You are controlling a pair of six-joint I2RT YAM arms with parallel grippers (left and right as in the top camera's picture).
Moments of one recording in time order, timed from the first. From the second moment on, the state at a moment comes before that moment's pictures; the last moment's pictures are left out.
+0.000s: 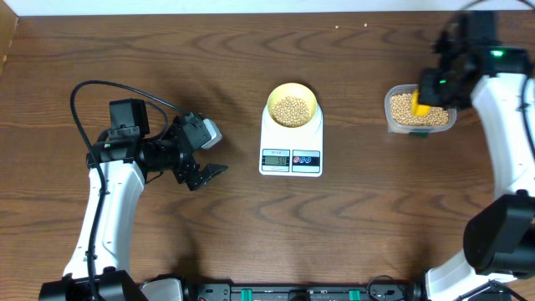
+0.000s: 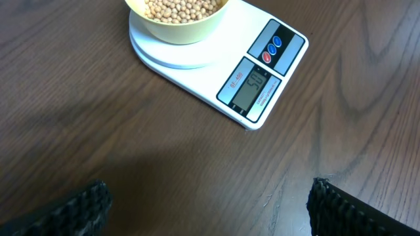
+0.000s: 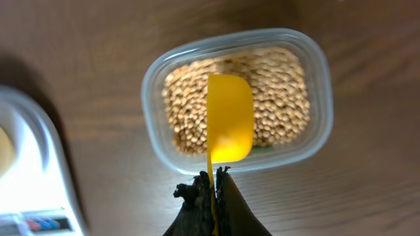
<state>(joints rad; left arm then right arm) 0.14 1.39 0.96 -0.80 0.76 1.09 -0.09 1.78 1.64 -1.08 -0.08 0.15</state>
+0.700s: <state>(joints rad) 0.14 1.39 0.96 -0.80 0.76 1.09 -0.25 1.78 1.46 -0.81 -0.32 0.70</state>
